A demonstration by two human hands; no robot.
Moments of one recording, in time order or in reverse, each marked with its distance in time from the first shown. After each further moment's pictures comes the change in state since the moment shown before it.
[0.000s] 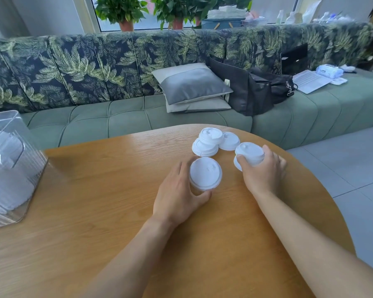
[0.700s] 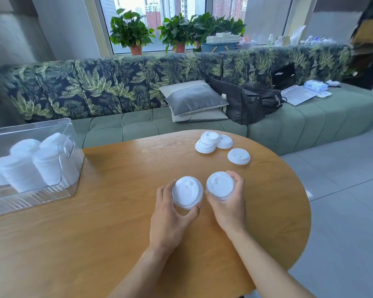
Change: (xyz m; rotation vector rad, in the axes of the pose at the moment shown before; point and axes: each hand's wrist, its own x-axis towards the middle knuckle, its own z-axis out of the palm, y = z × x) left_hand -0.136 0.040 -0.054 -0.189 0.157 -0.223; right_hand -0.181 -0.020 -0.048 0.555 -0.198 -0.080
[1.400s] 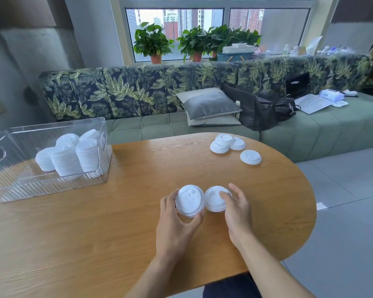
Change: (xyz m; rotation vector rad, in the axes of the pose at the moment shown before) left_hand -0.062 0.007 -0.039 -0.064 0.083 -0.095; right_hand -0.049 -0.021 0.001 0.294 -0.065 0.390
